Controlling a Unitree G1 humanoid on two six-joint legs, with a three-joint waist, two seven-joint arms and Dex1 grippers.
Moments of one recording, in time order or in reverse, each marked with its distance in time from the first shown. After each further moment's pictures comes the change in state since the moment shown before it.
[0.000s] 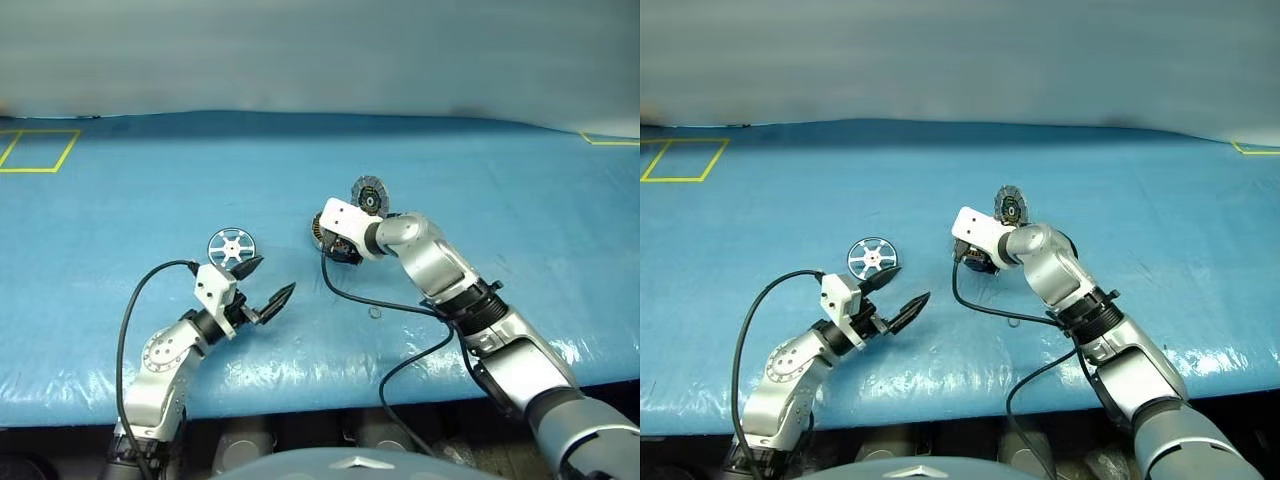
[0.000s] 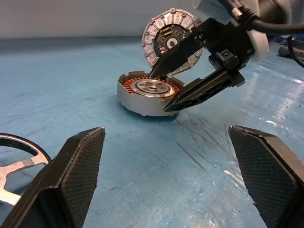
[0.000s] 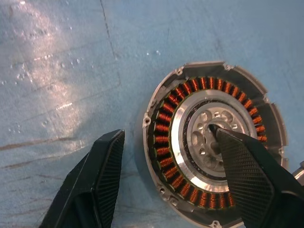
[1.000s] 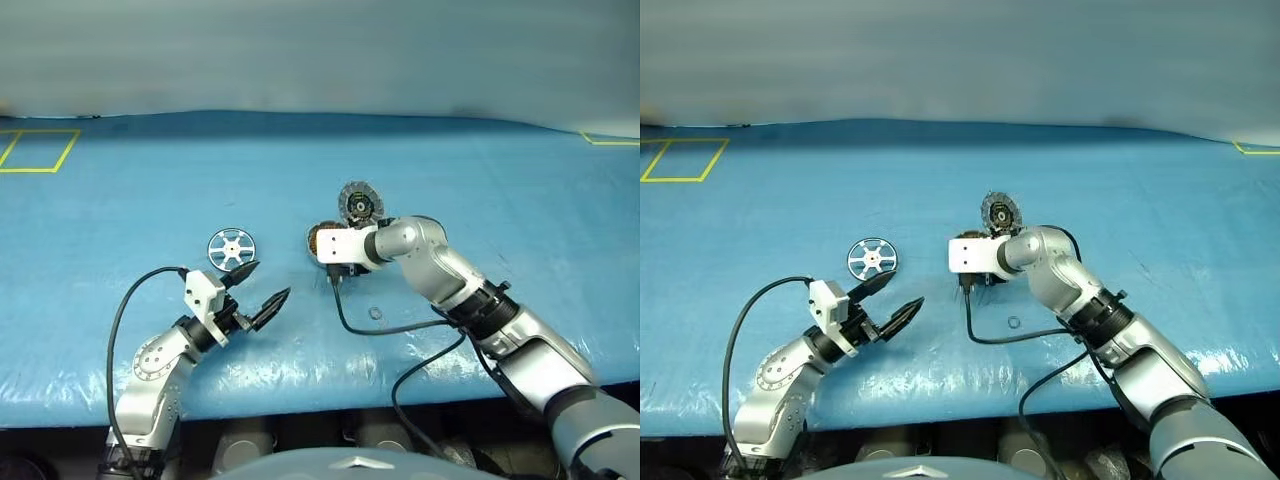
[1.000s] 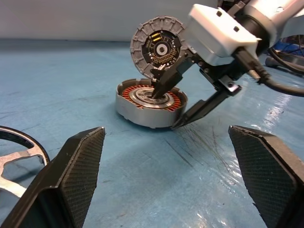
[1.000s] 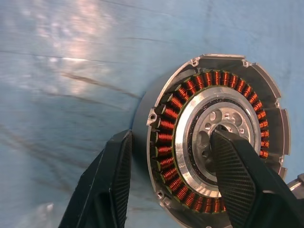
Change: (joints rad) left arm 0.037 0.005 0.041 -0.001 -0.058 -0.026 -0.064; right arm 0.044 -0.147 0.129 -0.165 -0.135 -0.298 0.283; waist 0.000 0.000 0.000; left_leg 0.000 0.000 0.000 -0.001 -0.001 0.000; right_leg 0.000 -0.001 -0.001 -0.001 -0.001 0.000
